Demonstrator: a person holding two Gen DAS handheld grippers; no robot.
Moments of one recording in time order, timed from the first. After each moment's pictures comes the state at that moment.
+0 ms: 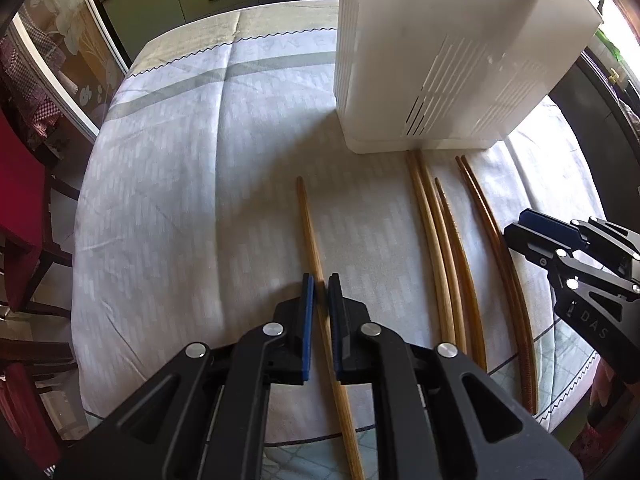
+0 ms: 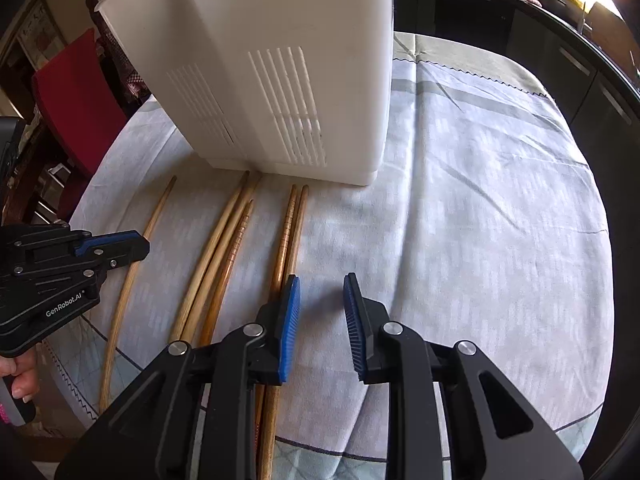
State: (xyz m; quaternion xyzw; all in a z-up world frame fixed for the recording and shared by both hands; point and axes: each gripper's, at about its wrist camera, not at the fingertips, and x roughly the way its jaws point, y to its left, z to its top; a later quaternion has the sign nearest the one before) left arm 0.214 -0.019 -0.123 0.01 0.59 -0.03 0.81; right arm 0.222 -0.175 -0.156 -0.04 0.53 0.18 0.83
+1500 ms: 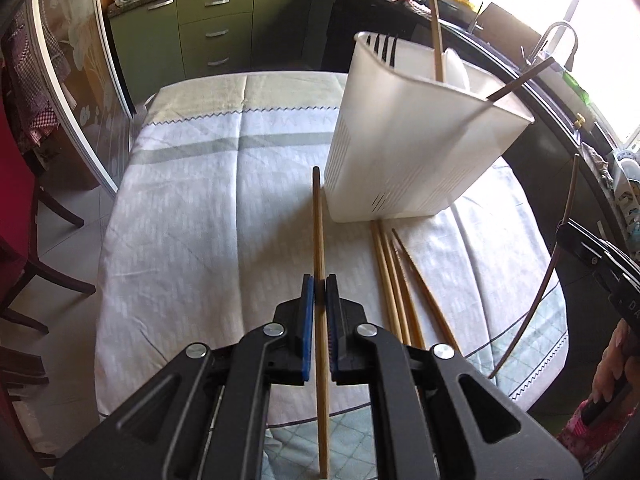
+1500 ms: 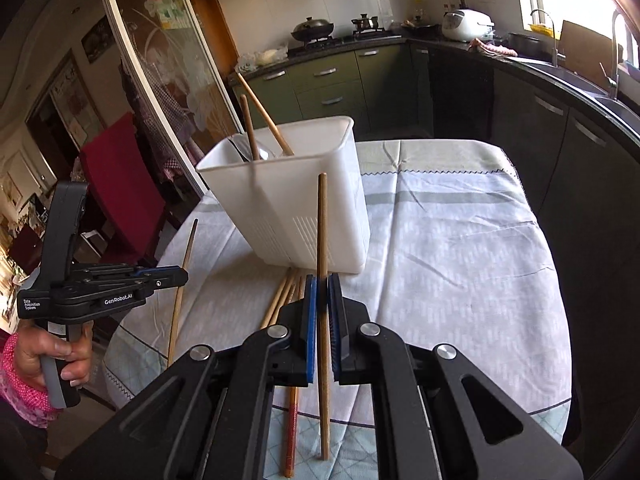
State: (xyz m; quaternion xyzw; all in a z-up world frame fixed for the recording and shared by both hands) left arm 0.197 0.005 -0.053 -0.05 0.51 -0.07 0.86; right arm 0.179 -0.195 -0.040 0.05 0.39 0.22 0.89
